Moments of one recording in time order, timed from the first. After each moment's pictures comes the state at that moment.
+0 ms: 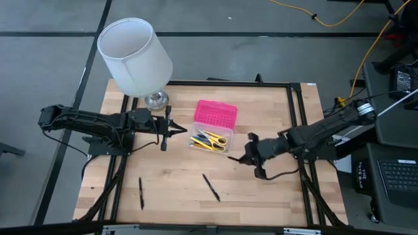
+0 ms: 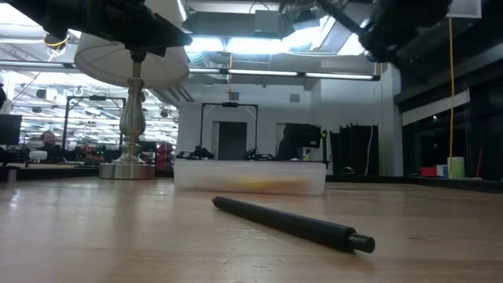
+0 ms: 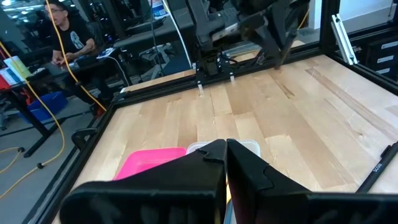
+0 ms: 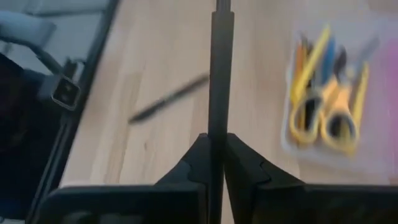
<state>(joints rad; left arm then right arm) 0.04 0.88 0.45 0.23 0.02 0.25 0.34 1.23 0.86 -0.33 0.07 0.30</state>
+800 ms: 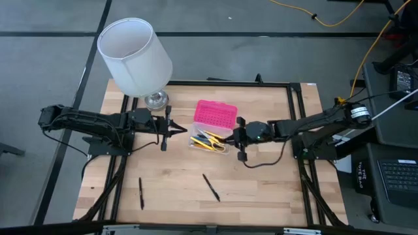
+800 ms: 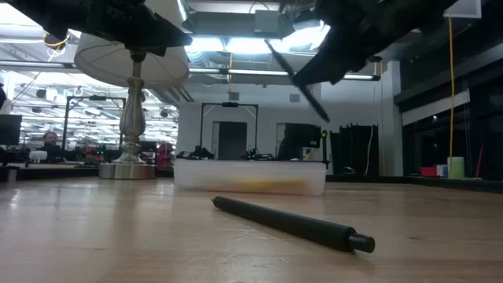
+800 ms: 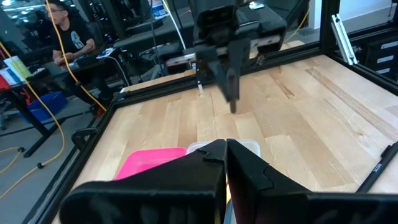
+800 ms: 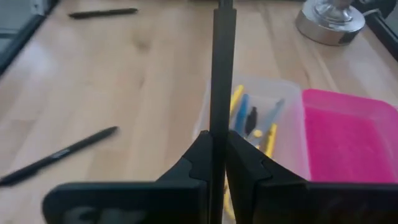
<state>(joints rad) 0.04 0.88 0.45 0.23 0.02 0.25 0.10 1.37 0.78 0.04 0.11 0.02</state>
